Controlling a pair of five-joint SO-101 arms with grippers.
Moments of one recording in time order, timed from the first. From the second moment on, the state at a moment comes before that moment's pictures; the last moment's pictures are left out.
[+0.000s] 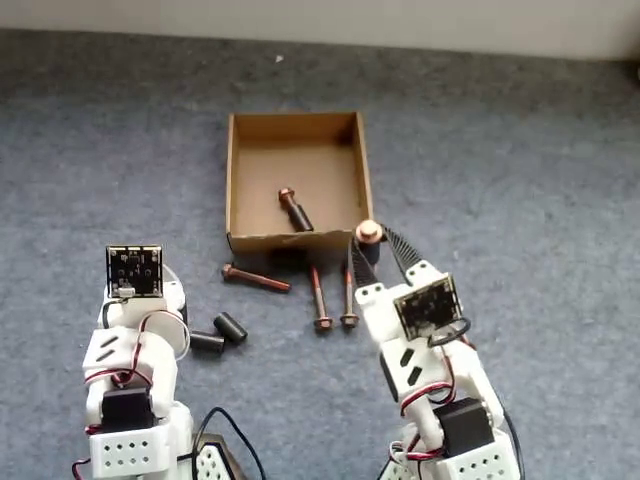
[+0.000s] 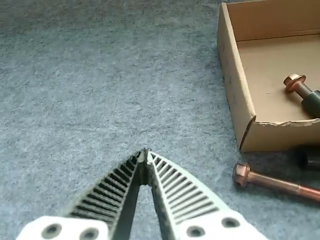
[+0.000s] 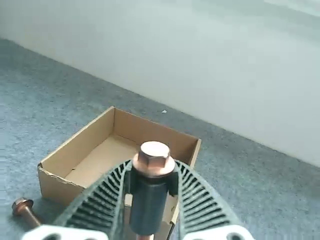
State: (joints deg) left arm -13.6 -104.0 96.0 47.7 -2.1; right arm -24.6 -100.8 86.3 25.5 14.4
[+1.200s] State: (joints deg) left arm -13.6 -104.0 96.0 47.5 -2.1; right arm -24.6 -3.8 46.5 -8.0 15.1
